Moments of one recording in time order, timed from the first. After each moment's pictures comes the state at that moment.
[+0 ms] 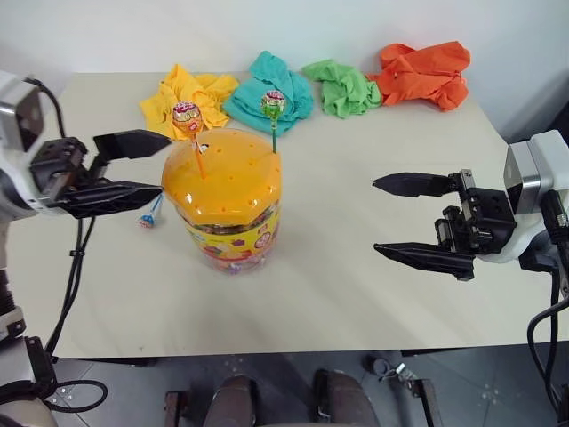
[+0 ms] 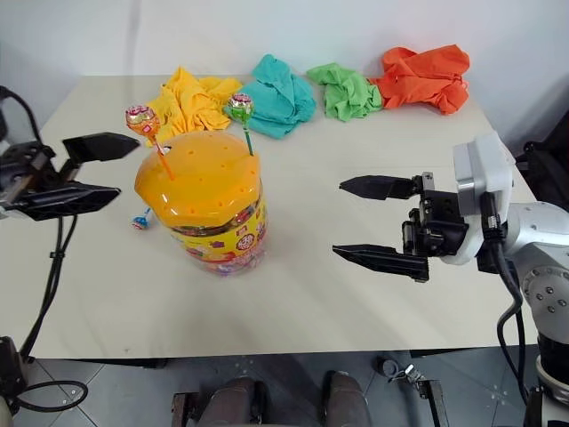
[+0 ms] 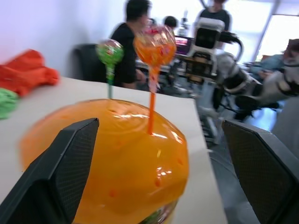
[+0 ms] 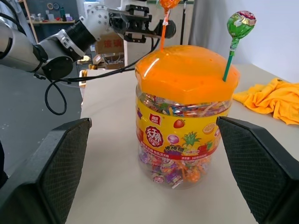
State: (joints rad) left arm -0.73 0.90 0.30 0.09 -0.83 0.73 -1.41; right arm -0.41 -0.89 -0.29 -0.43 1.02 0.61 1.09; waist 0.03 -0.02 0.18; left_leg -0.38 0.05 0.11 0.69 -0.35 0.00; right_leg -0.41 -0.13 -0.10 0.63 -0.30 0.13
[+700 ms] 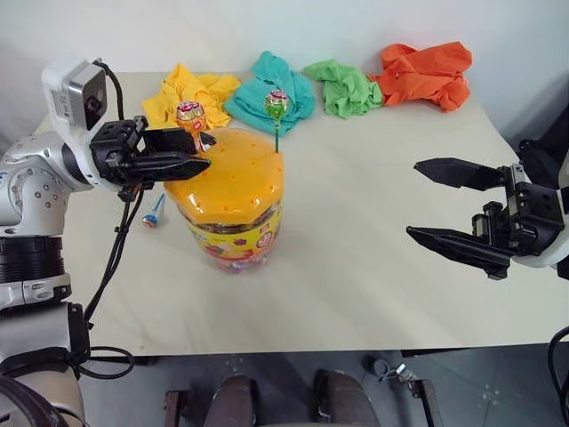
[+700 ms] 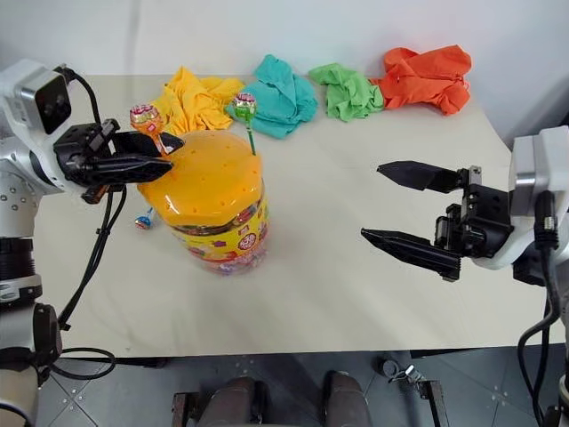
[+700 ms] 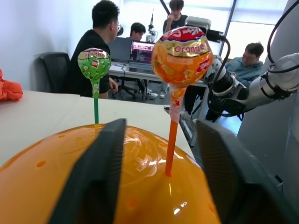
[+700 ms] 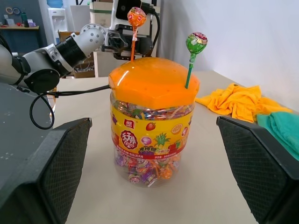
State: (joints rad) left arm -0.90 0.81 0.18 0.22 -0.77 0.68 -1.46; right arm -0.29 -0.89 -0.47 -0.50 1.09 0.61 1.01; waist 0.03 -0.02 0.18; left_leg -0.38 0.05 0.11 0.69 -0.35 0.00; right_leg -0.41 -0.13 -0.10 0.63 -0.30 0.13
